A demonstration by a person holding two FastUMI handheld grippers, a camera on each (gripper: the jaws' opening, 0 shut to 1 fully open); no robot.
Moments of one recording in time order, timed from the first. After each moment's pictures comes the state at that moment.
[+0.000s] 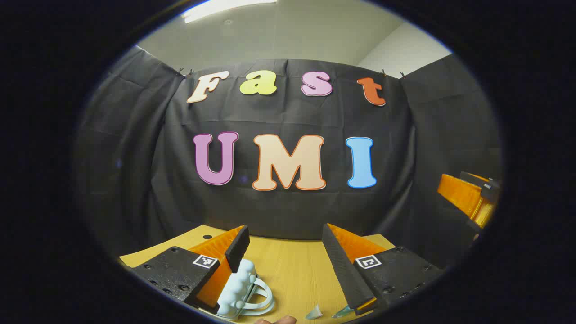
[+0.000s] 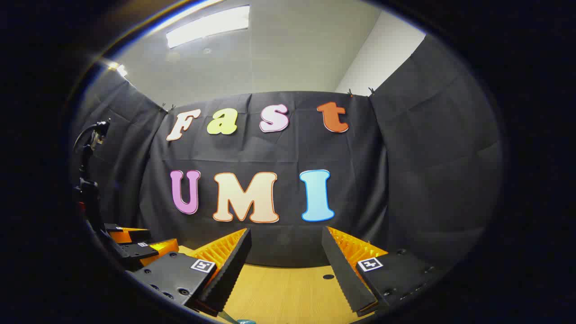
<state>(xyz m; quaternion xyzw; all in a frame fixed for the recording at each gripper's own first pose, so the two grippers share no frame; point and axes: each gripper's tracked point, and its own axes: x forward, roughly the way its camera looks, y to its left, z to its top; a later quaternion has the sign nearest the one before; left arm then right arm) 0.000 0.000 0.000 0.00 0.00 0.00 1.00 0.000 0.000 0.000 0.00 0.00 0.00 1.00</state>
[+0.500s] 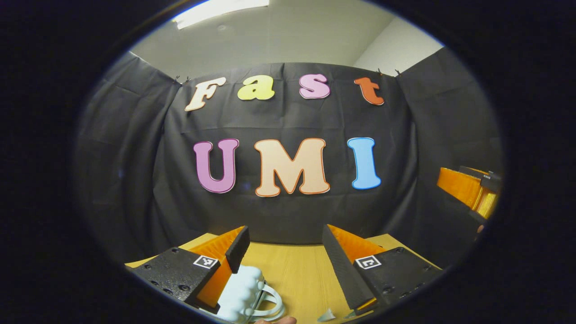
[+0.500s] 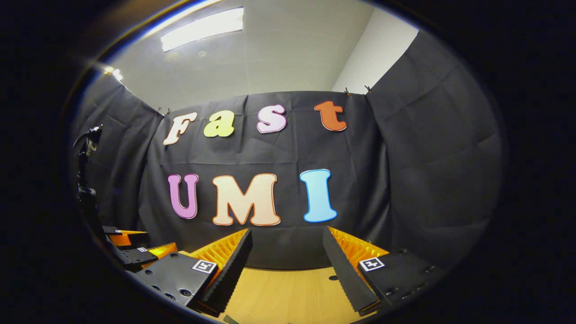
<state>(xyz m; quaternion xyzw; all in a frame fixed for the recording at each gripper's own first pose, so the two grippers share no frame) 0.022 0.013 -0.022 0.03 0.01 -0.01 1.00 0.020 0.006 -0.024 0.01 0.01 -0.02 1.00</state>
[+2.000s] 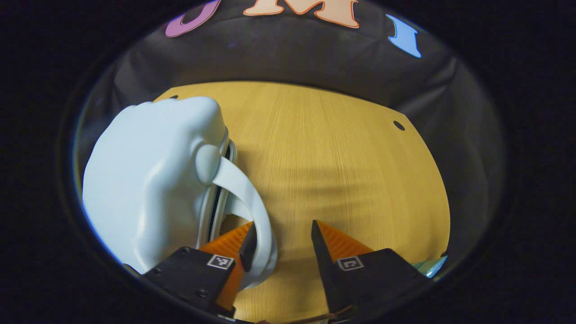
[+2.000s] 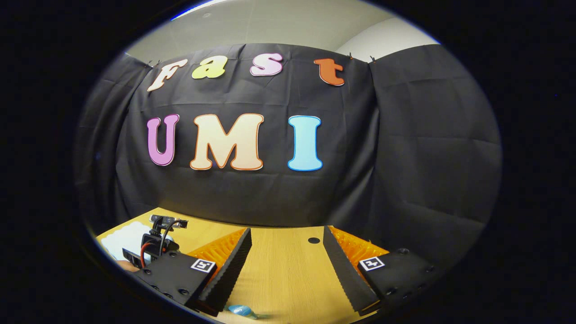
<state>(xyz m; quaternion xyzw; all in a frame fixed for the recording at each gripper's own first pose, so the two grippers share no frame) 0.029 0.024 -0.328 -0.04 0.50 -0.03 0.86 0.014 0.003 -0.127 -0.05 0.17 -0.08 0.98</state>
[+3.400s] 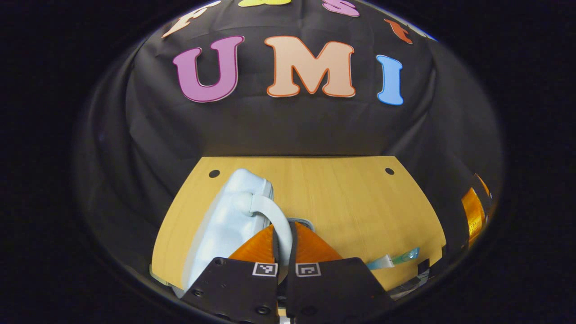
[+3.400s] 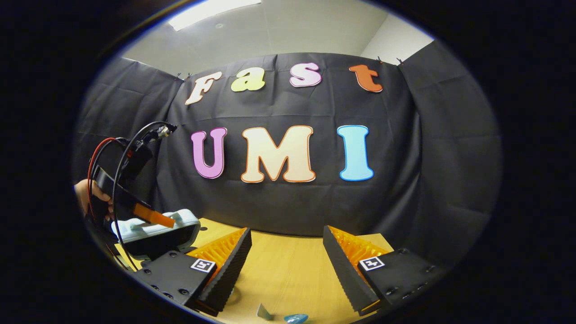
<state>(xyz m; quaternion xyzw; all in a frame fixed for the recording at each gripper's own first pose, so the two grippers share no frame) 0.056 0.163 -0.092 0.01 0.34 -0.05 0.94 0.021 0.128 -0.121 0.00 0.13 0.06 0.99</state>
